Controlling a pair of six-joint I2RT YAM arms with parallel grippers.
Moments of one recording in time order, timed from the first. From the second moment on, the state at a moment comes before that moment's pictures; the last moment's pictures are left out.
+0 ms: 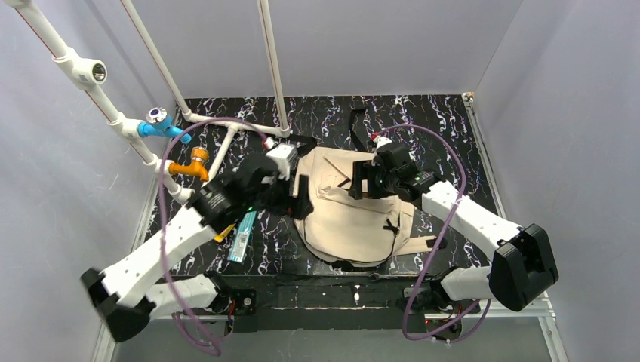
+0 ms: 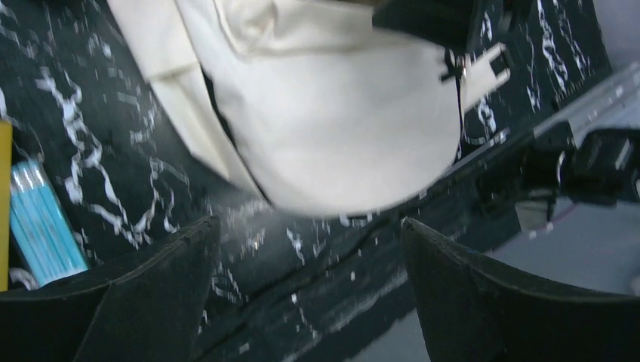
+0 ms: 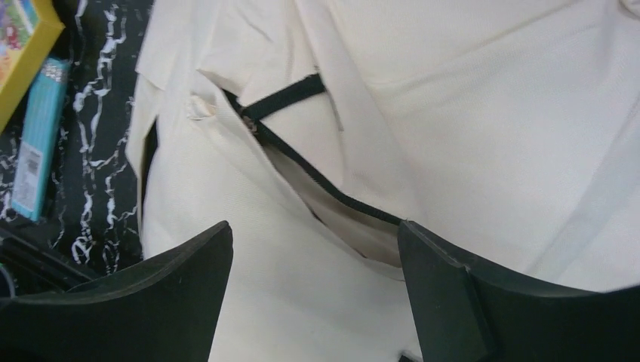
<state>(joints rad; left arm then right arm) -0.80 1.13 1.18 -0.78 -0.02 -0.45 0.60 1.31 0.93 -0.42 -0.07 0.40</state>
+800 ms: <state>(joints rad) -0.80 0.45 1.19 -1.19 0.08 -0.56 0.97 2.12 1.47 -0.02 -0.17 0.94</state>
